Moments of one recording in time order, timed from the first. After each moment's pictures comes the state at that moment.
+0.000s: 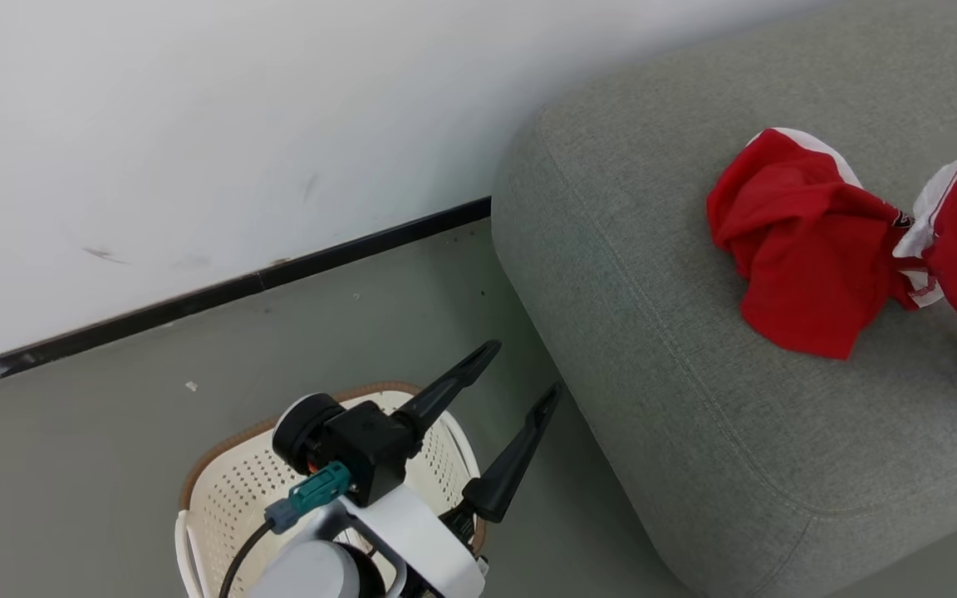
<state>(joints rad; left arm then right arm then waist) -0.30 0.13 -0.63 -0.12 -0.50 -0.03 -0.03 -0.89 -0.53 -0.01 0.58 0.28 0.12 -0.02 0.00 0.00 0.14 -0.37</state>
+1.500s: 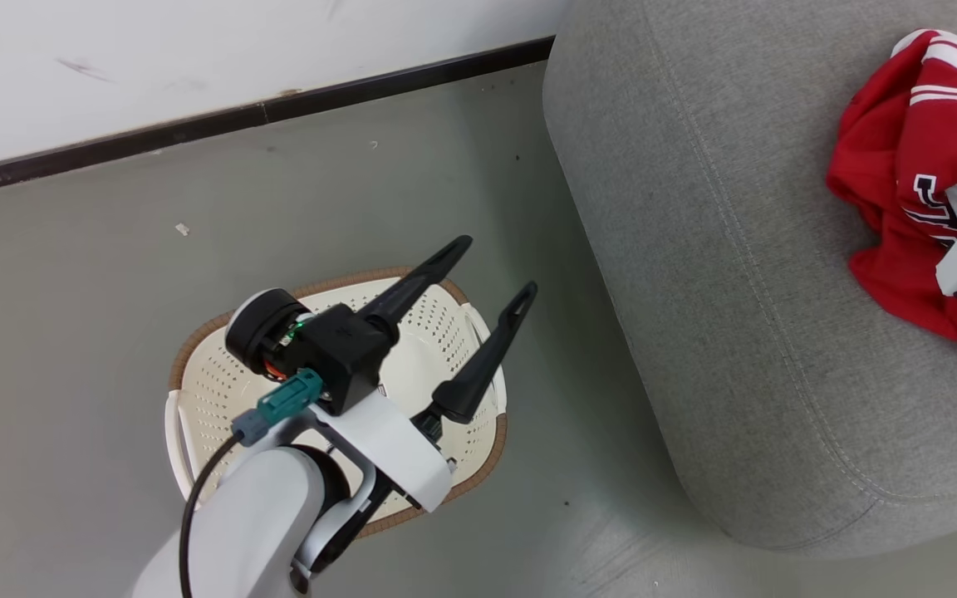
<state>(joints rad) -0.48 0.17 -0.59 -0.11 -0.44 -0.05 0.02 -0.83 -0.30 -0.02 0.91 0.11 0.12 -0.25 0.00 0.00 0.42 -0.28</state>
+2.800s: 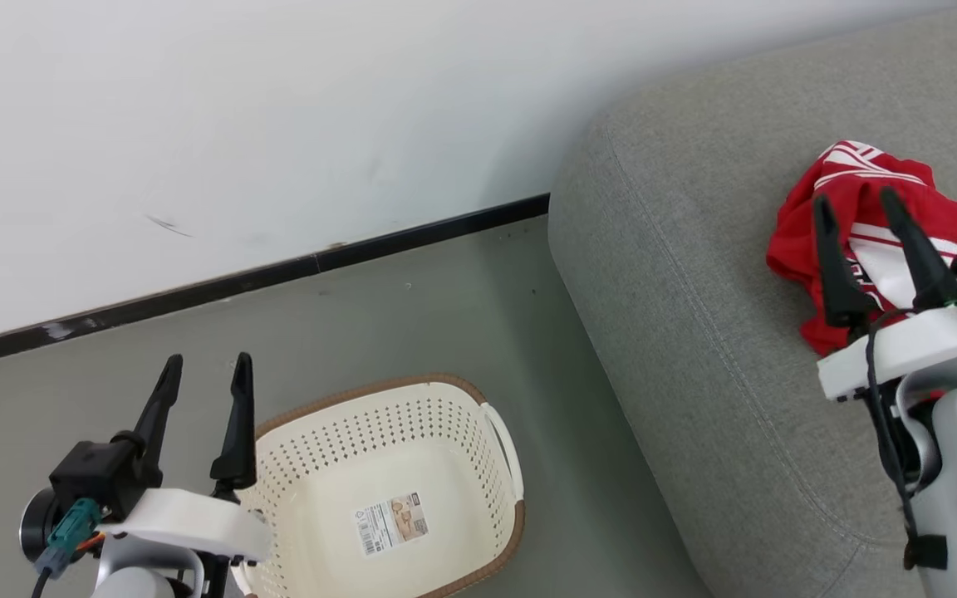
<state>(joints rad) -0.17 0.21 -0.26 0.07 -0.52 0.16 -0.22 -0.44 -0.15 -0.02 0.31 0.16 0.12 -0.25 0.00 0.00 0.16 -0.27</state>
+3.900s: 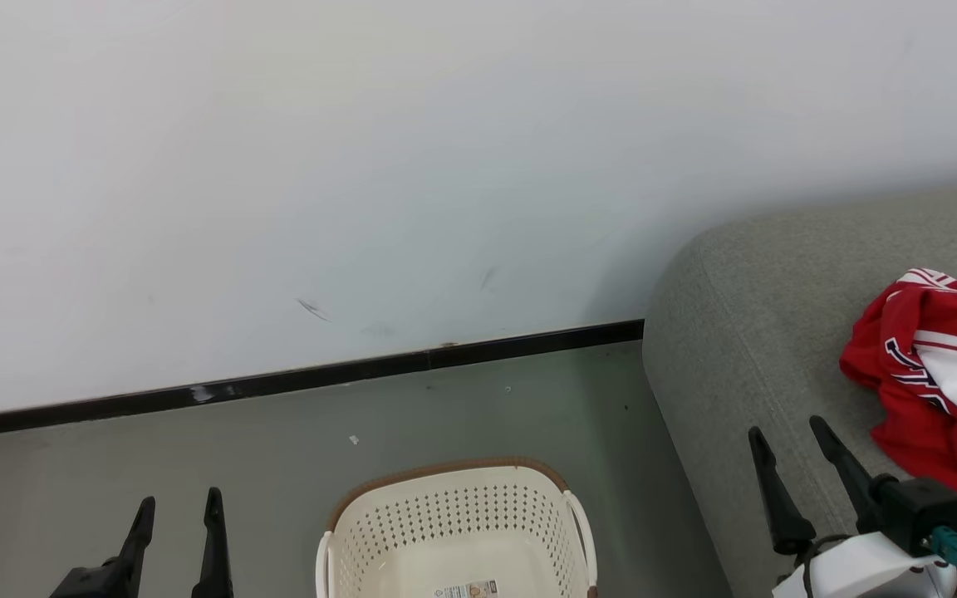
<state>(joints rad) 0.07 0.19 -0.19 0.12 -0.50 0.23 -0.25 0.02 -0.05 -0.02 0.13 0.03 0.12 -0.25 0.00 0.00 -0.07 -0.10</state>
